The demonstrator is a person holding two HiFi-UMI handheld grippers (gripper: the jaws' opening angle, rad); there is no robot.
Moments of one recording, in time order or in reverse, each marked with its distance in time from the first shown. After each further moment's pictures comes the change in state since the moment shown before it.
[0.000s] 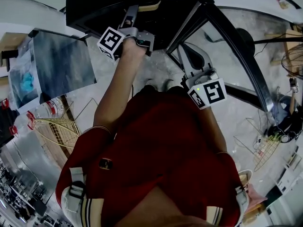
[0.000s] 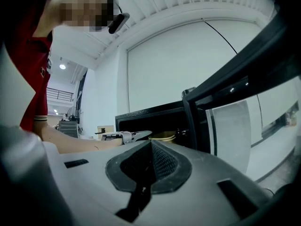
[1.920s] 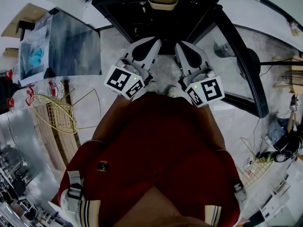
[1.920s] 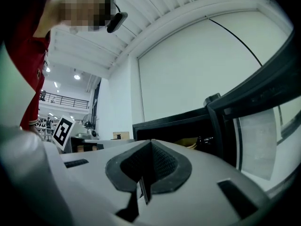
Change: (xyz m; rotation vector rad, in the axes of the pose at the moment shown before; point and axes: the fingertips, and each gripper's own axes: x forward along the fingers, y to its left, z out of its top) left arm -0.151 -0.113 -0.102 1.257 0.292 -0.195; right arm -0.004 0.049 0.024 0.002 -0.066 0.189
